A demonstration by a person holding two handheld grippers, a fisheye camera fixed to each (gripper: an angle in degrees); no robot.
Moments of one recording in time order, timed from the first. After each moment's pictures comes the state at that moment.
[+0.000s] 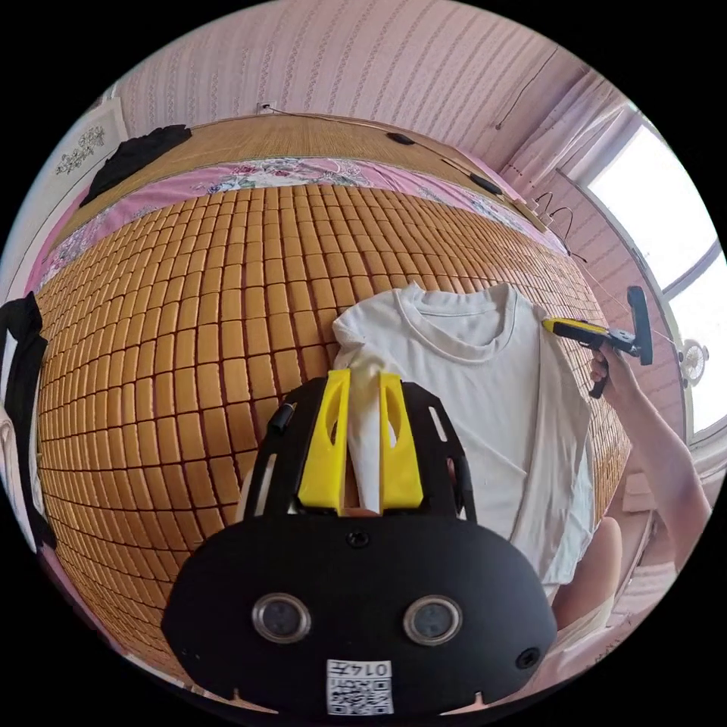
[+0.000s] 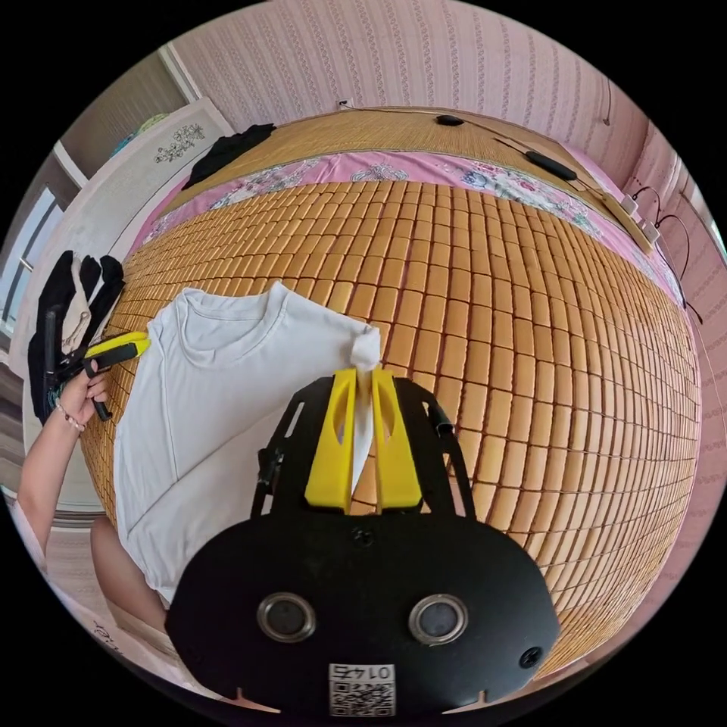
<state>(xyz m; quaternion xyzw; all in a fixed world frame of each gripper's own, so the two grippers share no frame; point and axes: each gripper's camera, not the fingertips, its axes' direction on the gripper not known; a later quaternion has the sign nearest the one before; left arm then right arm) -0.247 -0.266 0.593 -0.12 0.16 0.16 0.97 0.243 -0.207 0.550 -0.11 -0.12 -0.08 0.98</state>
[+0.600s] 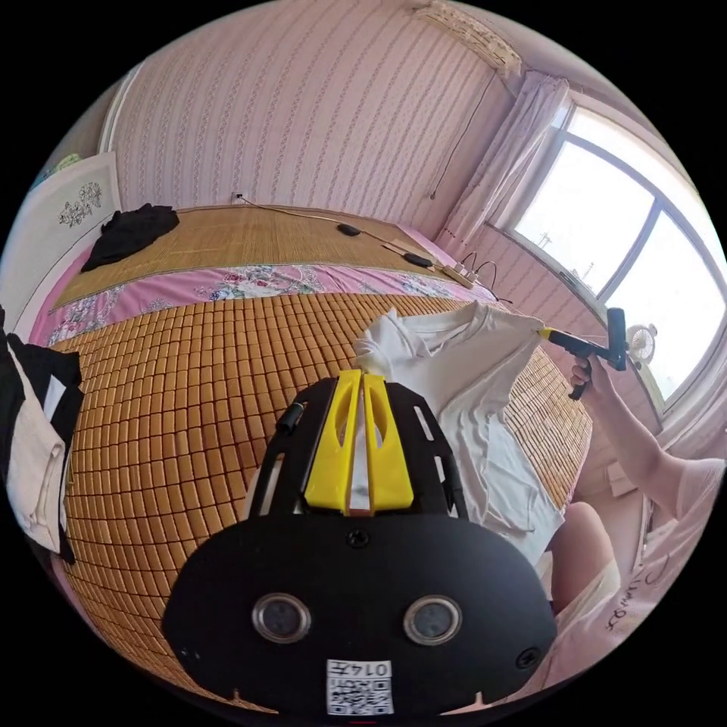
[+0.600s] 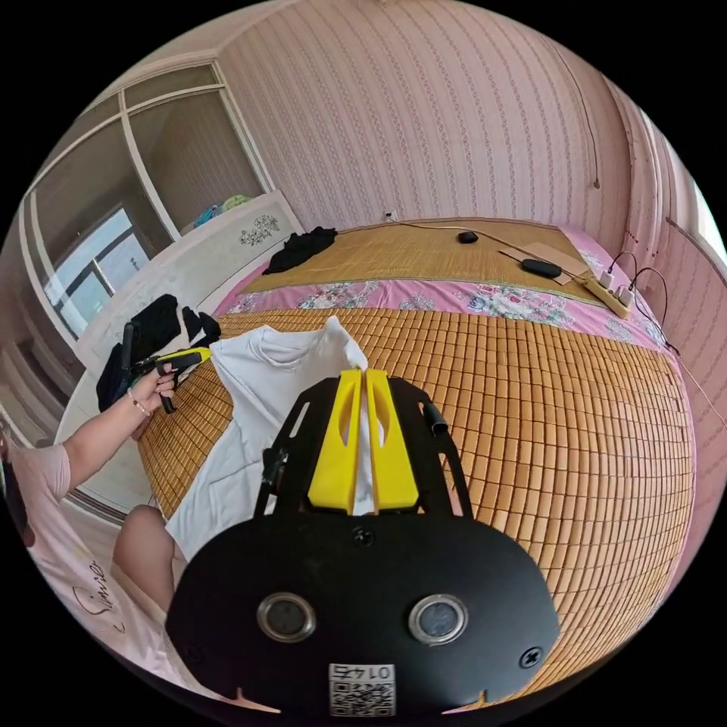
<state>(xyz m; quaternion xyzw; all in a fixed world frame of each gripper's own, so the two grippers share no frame) -0.299 -0.236 0.417 0.03 0.28 0.20 0.94 0.280 -0.196 0.359 0.07 -0.23 -0.11 0.96</state>
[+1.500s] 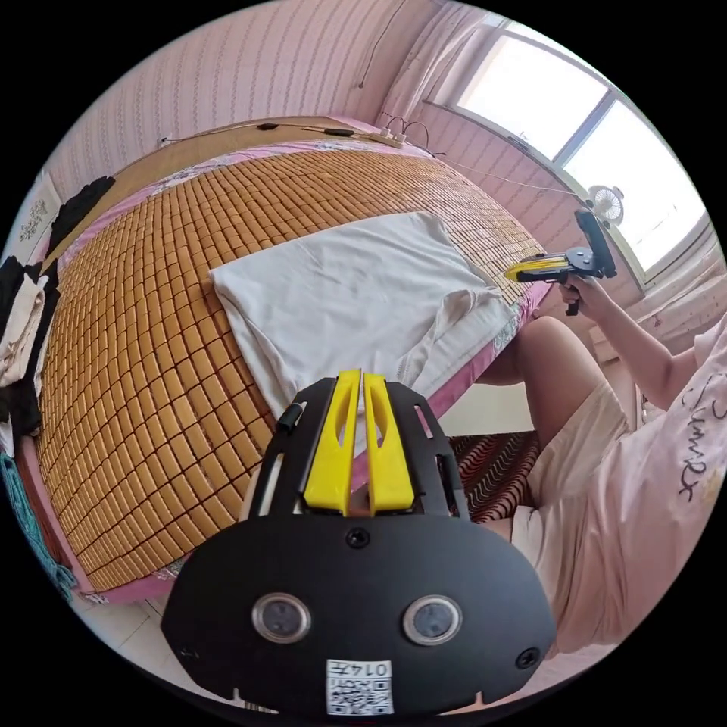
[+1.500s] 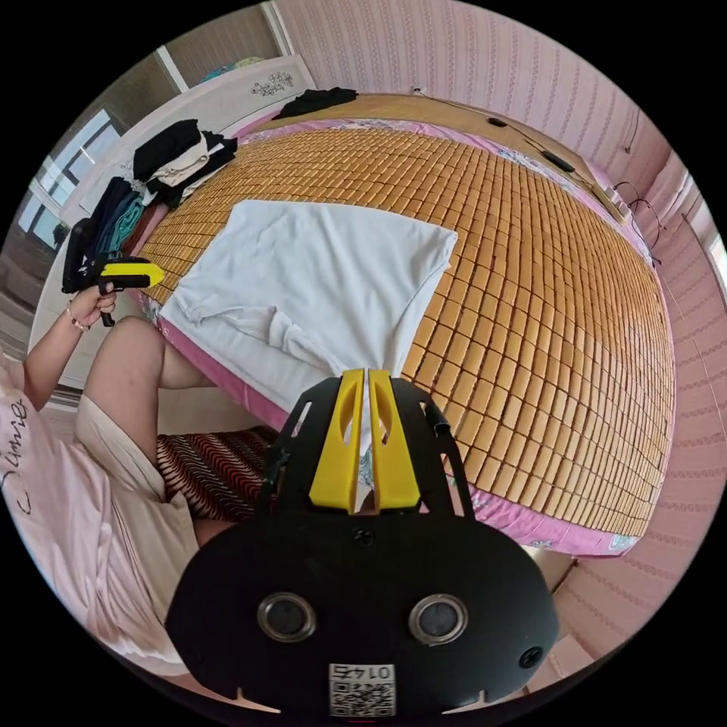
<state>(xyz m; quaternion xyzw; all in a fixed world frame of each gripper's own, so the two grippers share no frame) -0.199 0.011 0.370 -0.12 0.24 0.34 0.90 0.159 -0.001 0.355 -0.14 -0.13 -0.22 0.96</state>
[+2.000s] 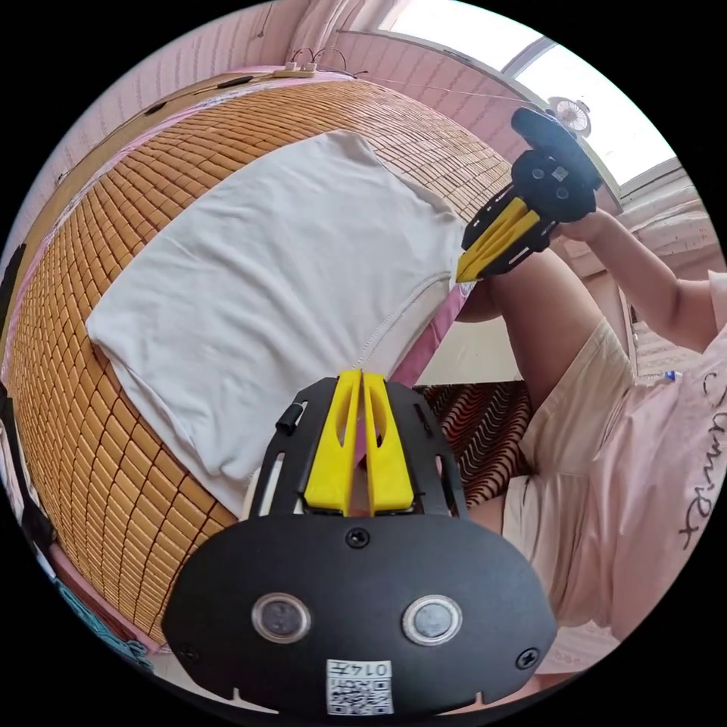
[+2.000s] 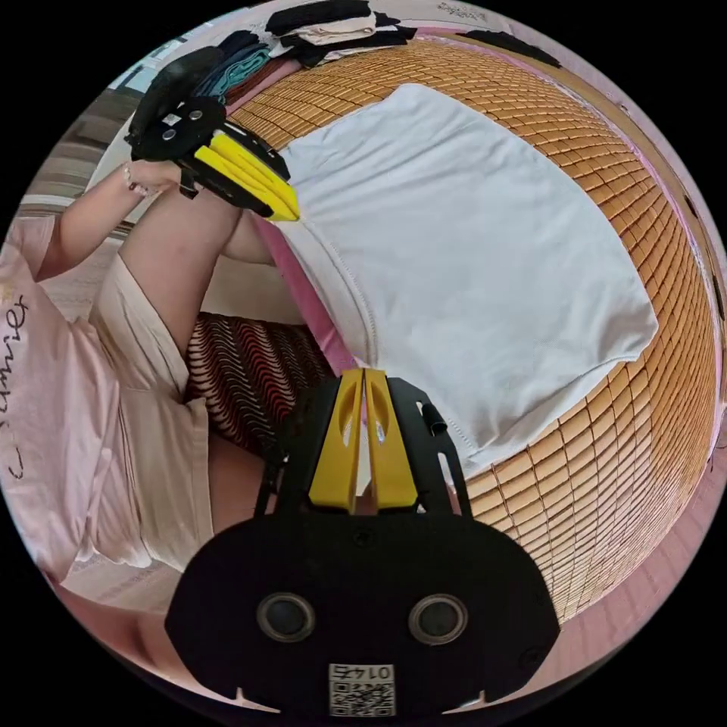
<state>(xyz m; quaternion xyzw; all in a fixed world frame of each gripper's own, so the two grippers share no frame) -0.105 0.022 0.375 -0.20 0.26 0.44 0.84 0.014 0.001 0.399 -0.31 -0.19 -0.45 0.82</state>
